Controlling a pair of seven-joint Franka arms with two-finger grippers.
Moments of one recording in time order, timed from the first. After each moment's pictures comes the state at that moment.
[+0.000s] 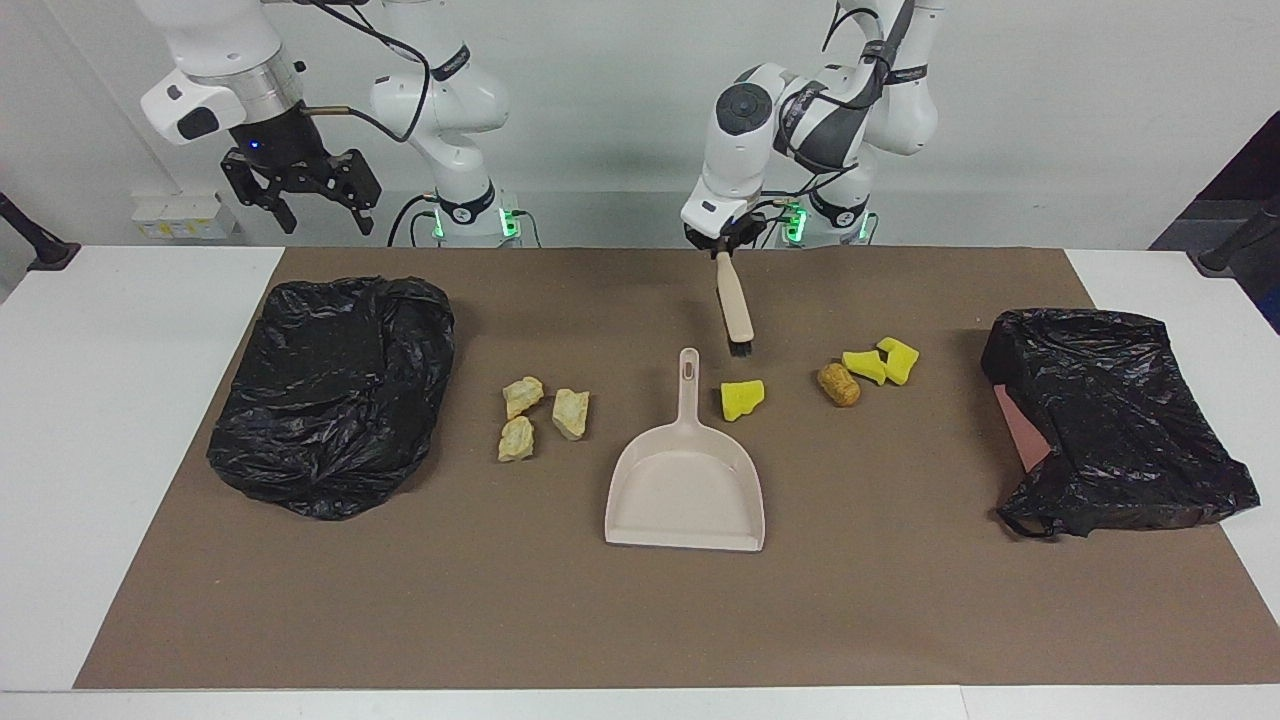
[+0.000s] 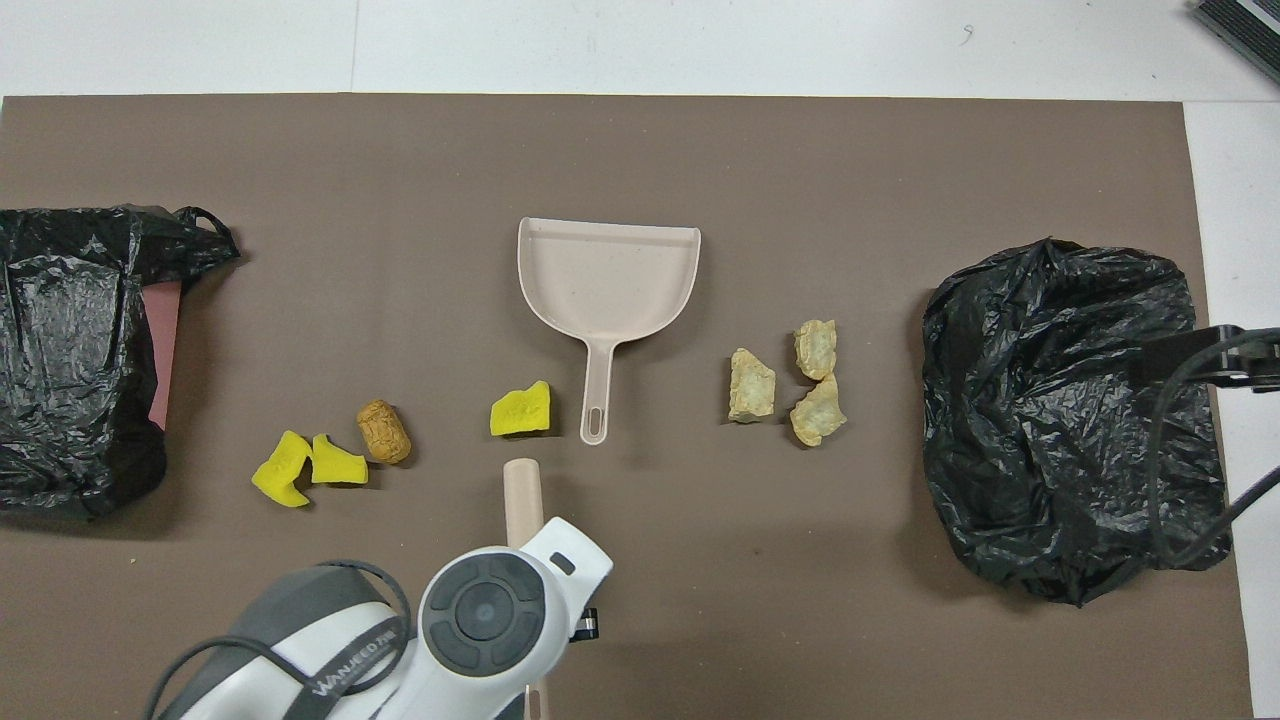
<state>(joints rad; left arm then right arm) -0.74 -0.21 -0.01 -2.33 -0.09 1.91 -0.78 0.04 -0.10 -0.05 -1.60 0.01 1.50 0.05</state>
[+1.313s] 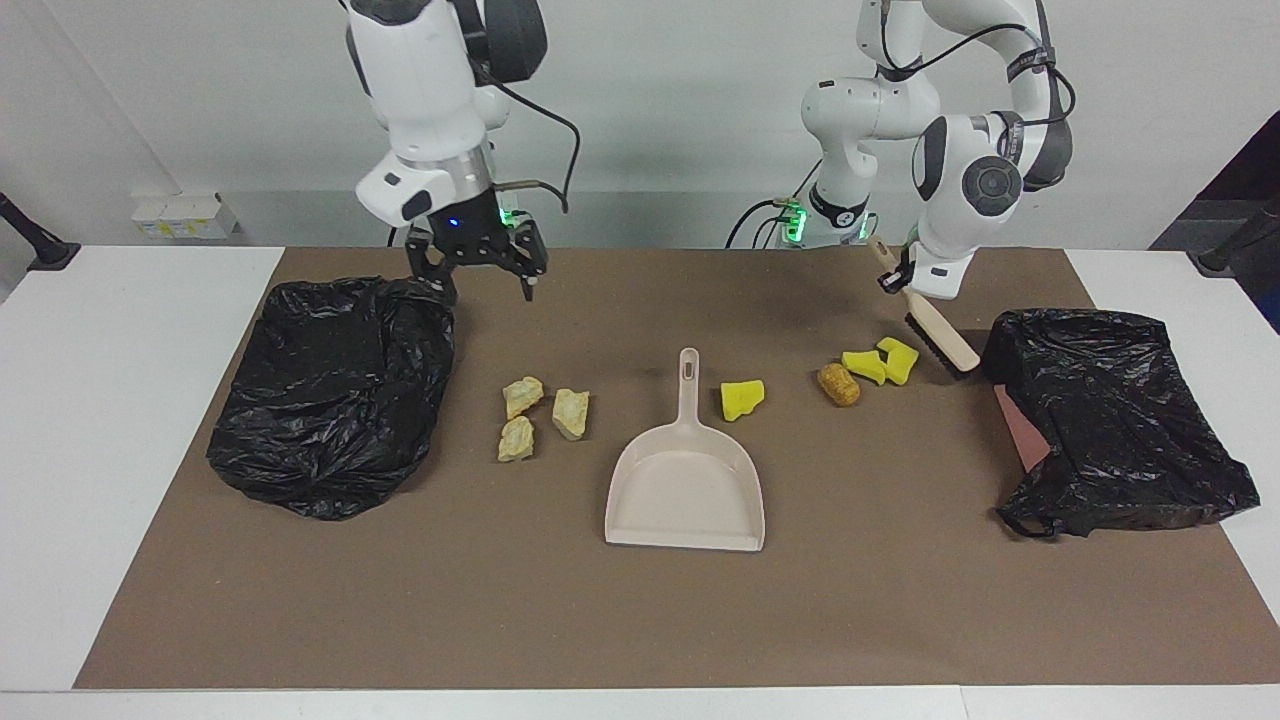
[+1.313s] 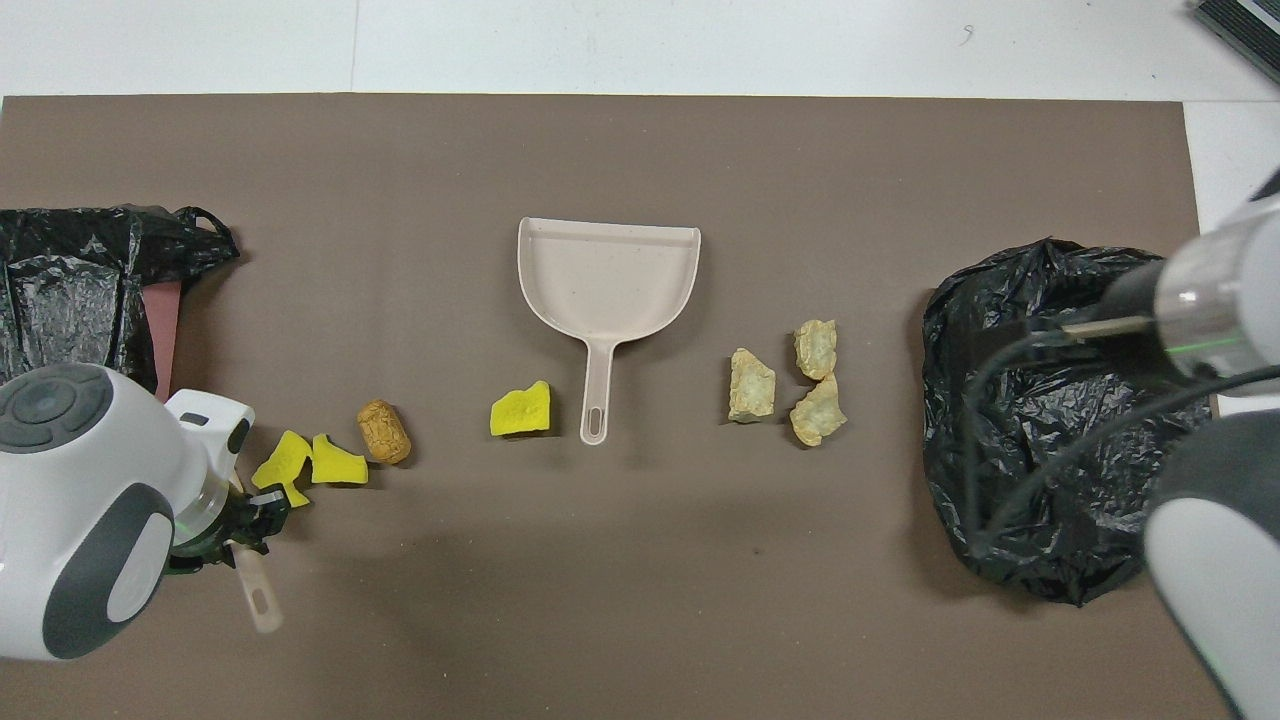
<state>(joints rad) -0.10 -0.27 -0.01 -2.48 0.09 1.84 -0.55 0.09 0.10 0.28 -1.64 0.02 1.84 0.40</state>
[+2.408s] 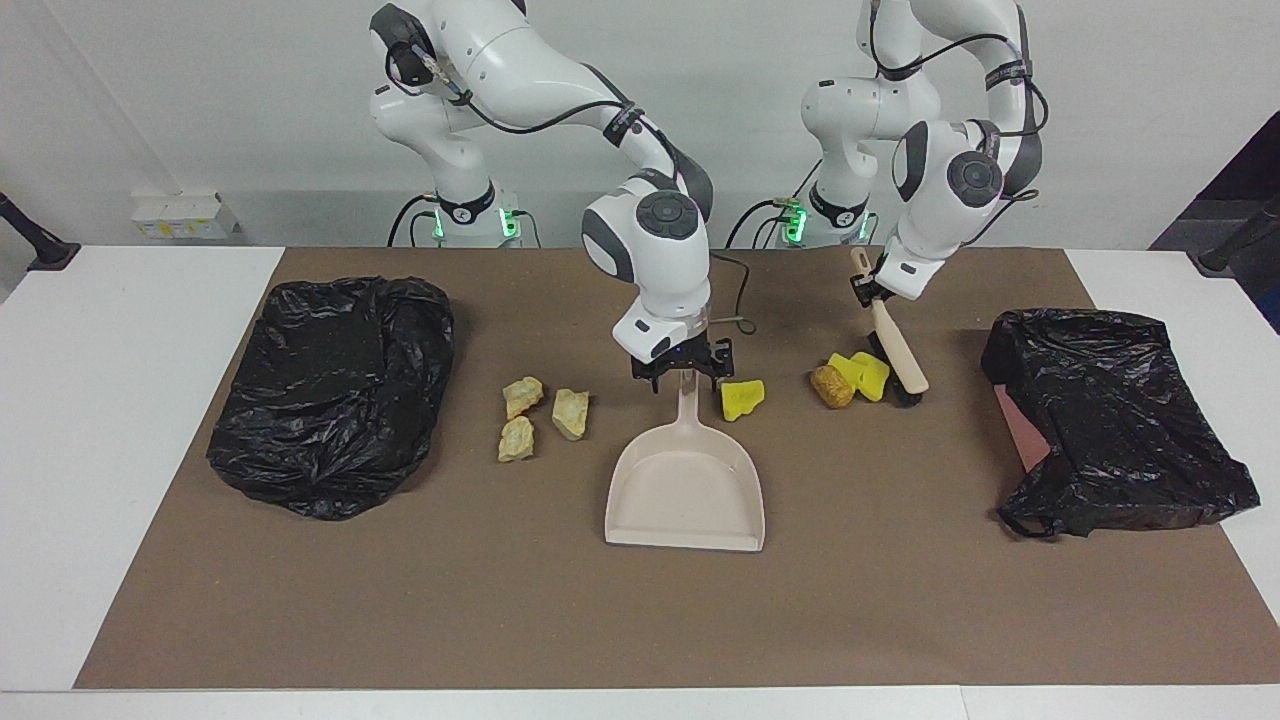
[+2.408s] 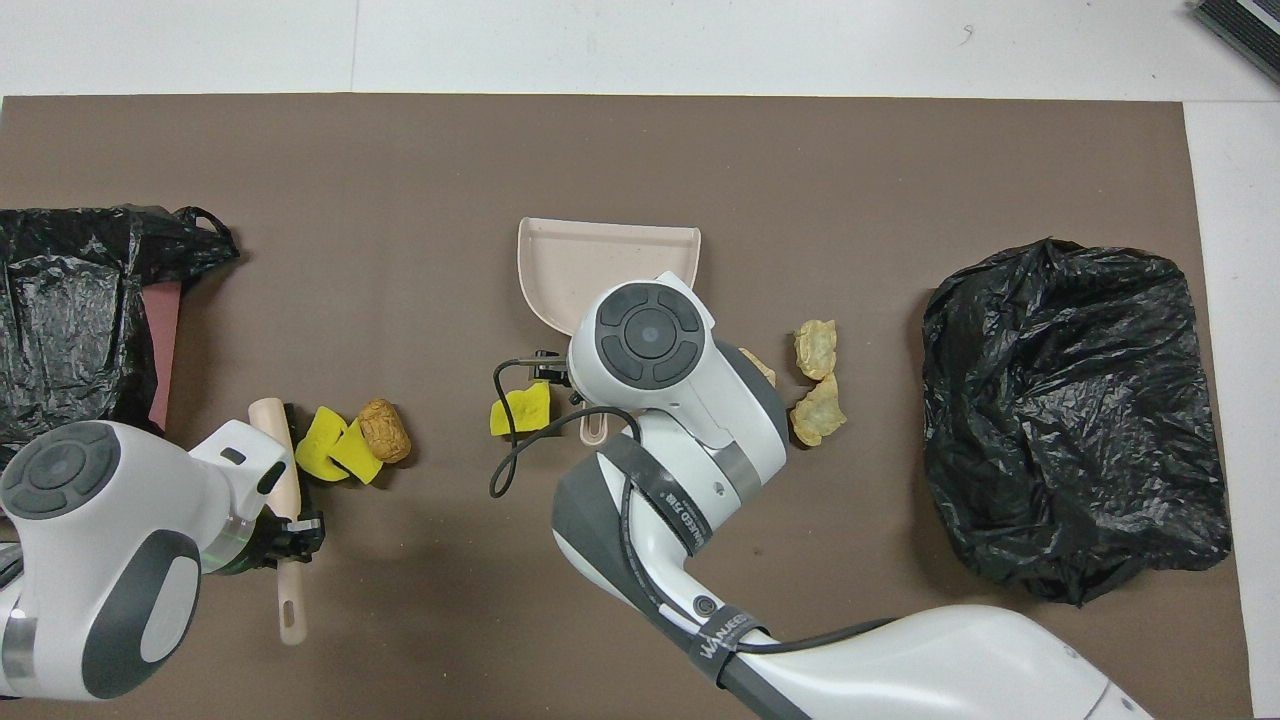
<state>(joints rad) -0.12 -0.27 -0.03 -2.51 -0.03 1.99 -0.28 0.39 0.48 0.29 -1.62 -0.07 2.18 0.76</state>
